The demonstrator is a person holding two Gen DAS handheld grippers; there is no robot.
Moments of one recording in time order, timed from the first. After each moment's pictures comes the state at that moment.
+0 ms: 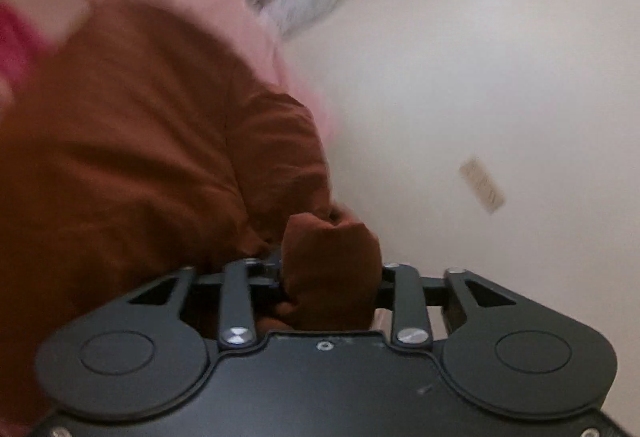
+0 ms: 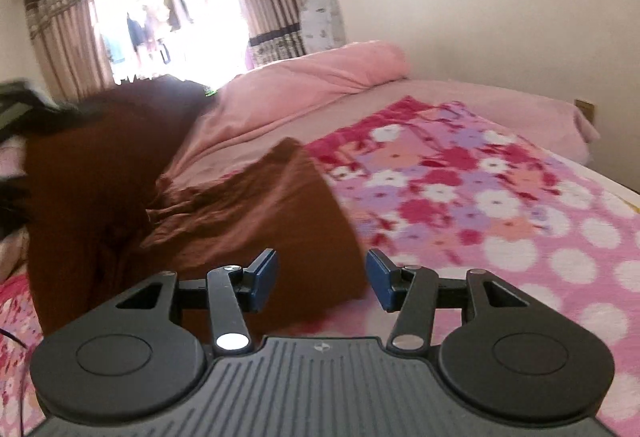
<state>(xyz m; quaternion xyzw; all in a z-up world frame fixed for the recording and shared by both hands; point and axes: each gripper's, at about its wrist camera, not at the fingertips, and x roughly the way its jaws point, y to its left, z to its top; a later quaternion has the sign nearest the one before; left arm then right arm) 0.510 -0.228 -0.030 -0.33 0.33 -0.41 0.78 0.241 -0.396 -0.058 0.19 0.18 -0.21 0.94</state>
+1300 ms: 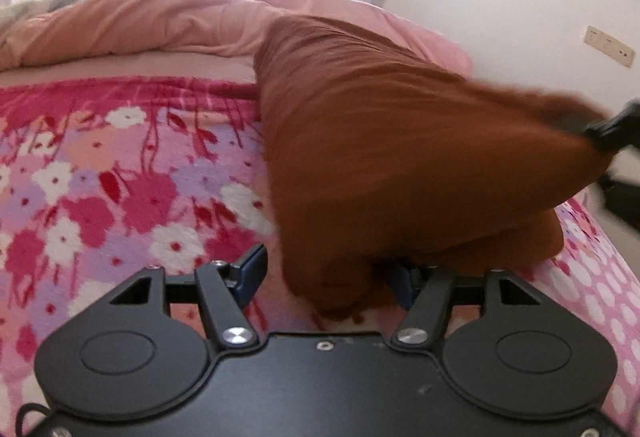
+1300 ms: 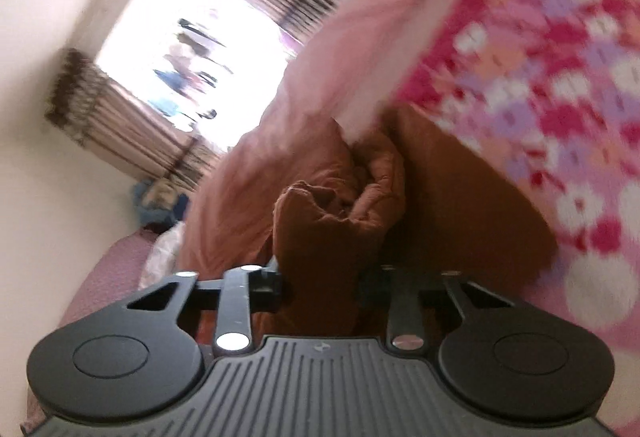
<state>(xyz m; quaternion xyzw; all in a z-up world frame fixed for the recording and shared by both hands) 0.460 -0.129 -0.103 -0.05 0.31 -0.24 0.92 0.309 -0.424 -0.052 0.44 0.14 -0.04 0.89</state>
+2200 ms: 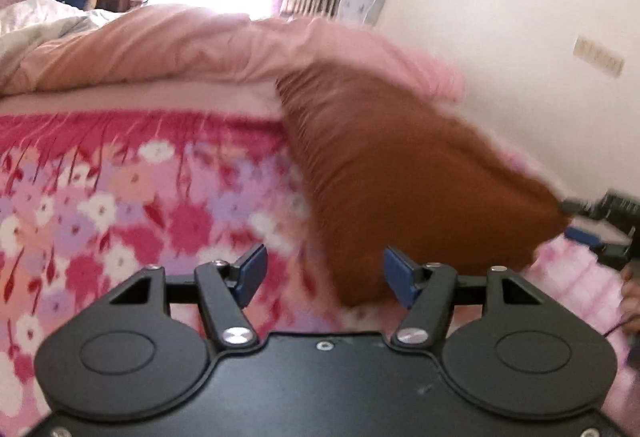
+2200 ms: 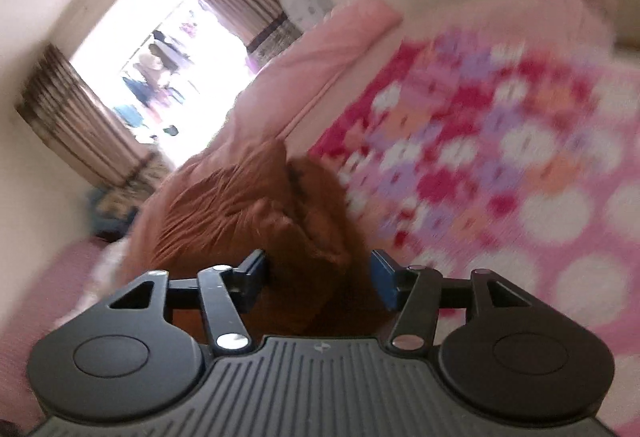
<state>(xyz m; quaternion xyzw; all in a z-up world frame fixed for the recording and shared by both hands) 0.428 -0.091 -0.044 -0.06 0.29 -0.26 0.92 0.257 -0.471 -0.070 0.37 0.14 -0.13 0.91</state>
